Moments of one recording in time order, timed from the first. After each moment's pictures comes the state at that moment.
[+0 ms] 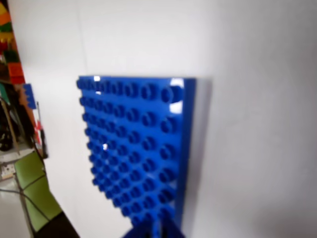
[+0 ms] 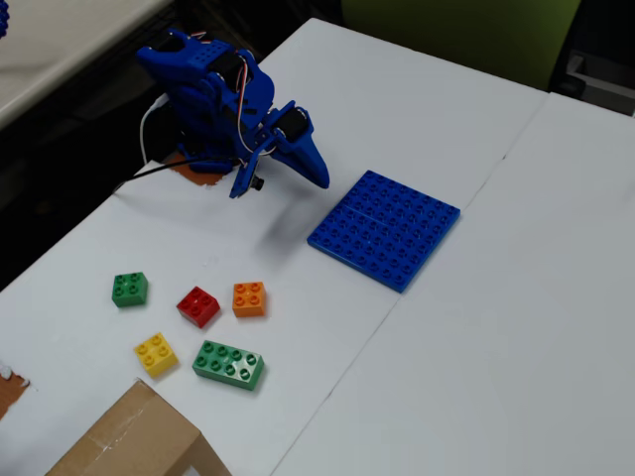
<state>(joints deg) 1.1 189.1 178.9 44.1 -3.3</state>
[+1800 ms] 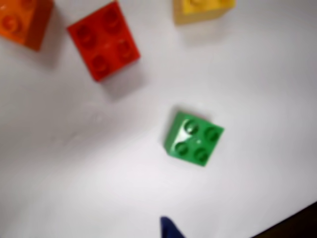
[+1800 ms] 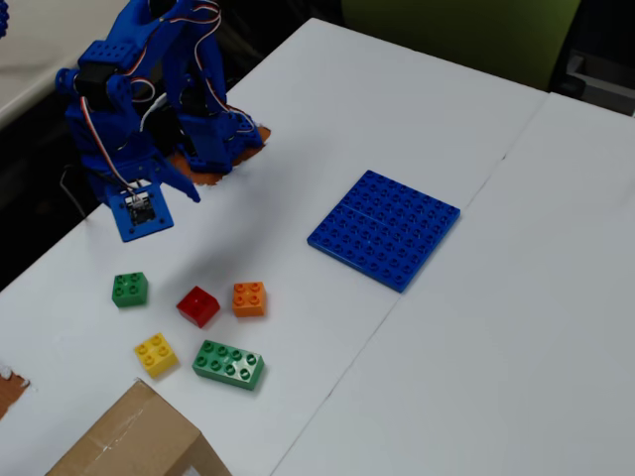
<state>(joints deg) 68.7 107.2 102.3 75.4 -134.3</state>
